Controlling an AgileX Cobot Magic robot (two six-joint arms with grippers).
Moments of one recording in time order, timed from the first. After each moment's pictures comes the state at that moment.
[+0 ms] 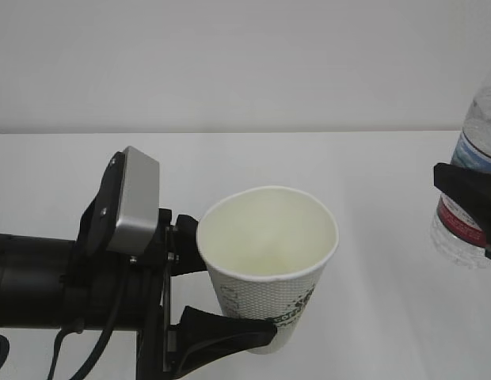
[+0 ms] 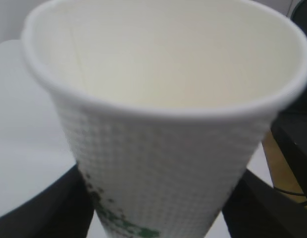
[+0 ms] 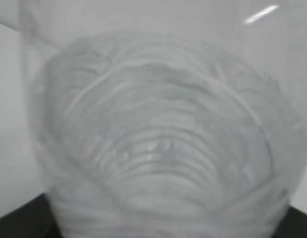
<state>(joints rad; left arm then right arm) -0.62 1.57 -0.53 1.05 -0.88 -0.58 0.12 0.91 -0.35 -0.96 -0.35 0.63</state>
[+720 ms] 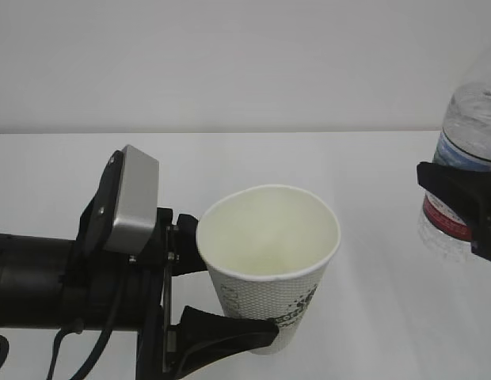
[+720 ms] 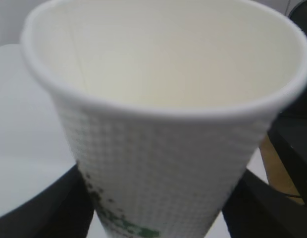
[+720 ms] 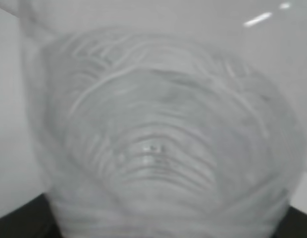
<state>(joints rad) -0.62 1.57 -0.53 1.05 -0.89 -0.58 0.12 0.96 -0.37 -1.02 -0.40 0.63</state>
